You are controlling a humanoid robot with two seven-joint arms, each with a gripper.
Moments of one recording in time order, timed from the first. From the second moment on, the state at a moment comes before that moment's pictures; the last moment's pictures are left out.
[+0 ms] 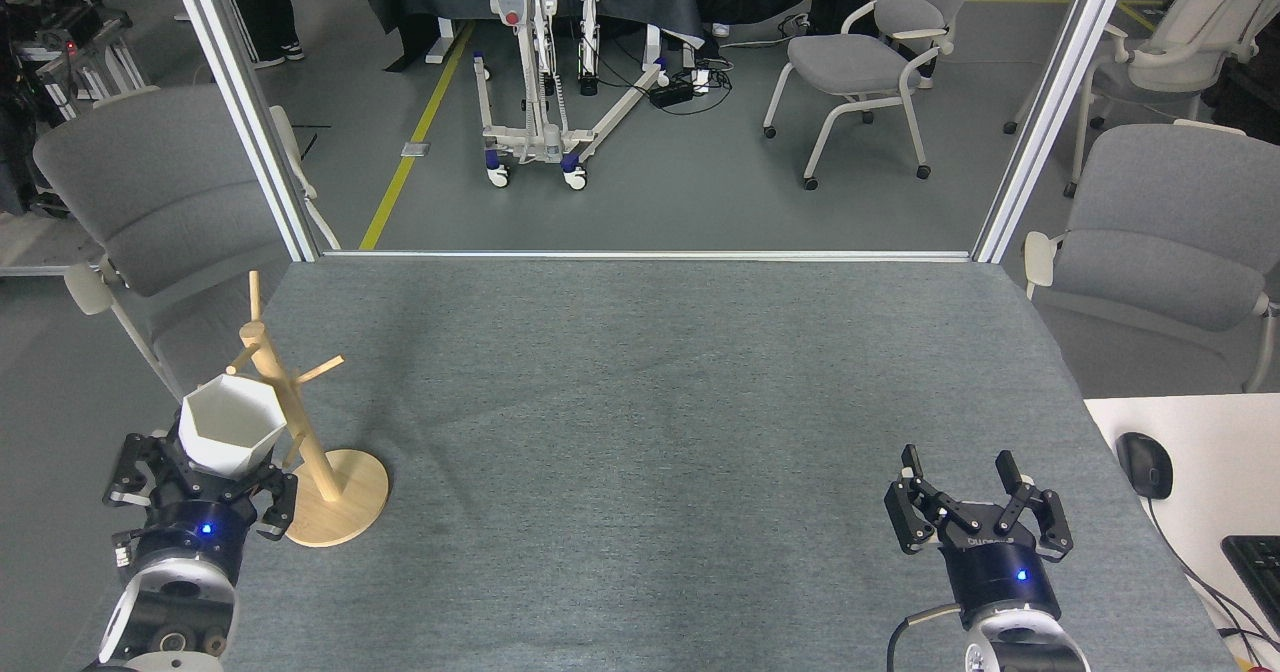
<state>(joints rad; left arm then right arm) -0.13 0.19 0.21 -1.56 -2.05 -0.11 -0.25 -0.07 0.04 -0.23 -1.49 1.52 -0.18 0.00</state>
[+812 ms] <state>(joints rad) -0.12 0.13 0.20 -1.40 -2.04 -0.11 -0.25 -0.07 0.04 -0.23 -1.49 1.52 -0.18 0.00</state>
